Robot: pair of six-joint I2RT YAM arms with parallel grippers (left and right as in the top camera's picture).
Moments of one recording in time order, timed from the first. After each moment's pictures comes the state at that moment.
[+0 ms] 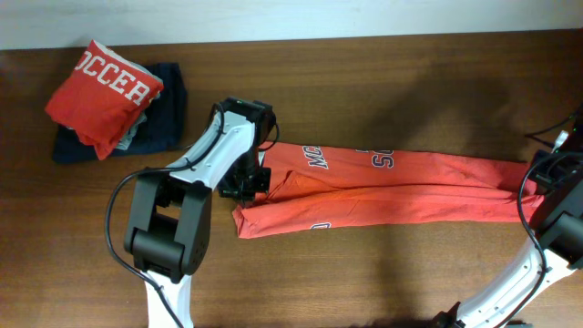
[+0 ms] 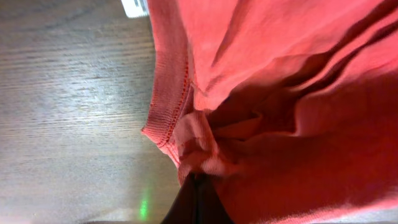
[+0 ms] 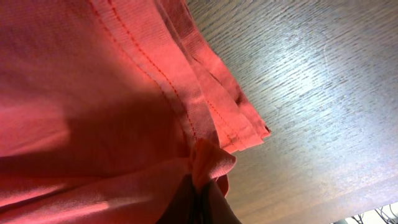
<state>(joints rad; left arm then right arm) -0.40 2.12 1.61 -1.39 0.06 -0.27 -0.68 2.27 1.91 -1.43 0.14 -0.05</state>
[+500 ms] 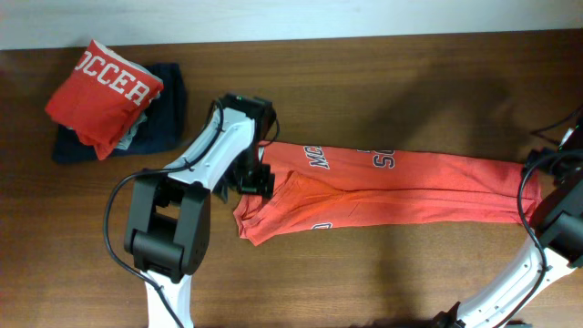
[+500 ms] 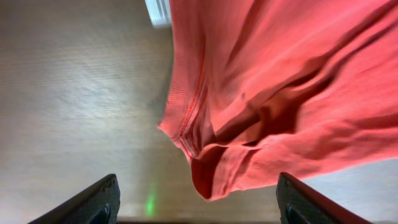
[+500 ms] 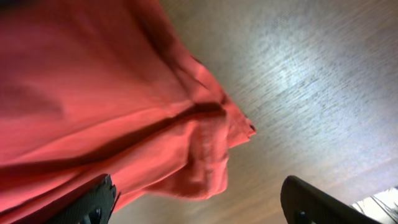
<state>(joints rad) -0.40 2.12 1.68 -1.44 0.03 -0.27 -0.68 2.28 1.97 -1.46 0.16 0.00</state>
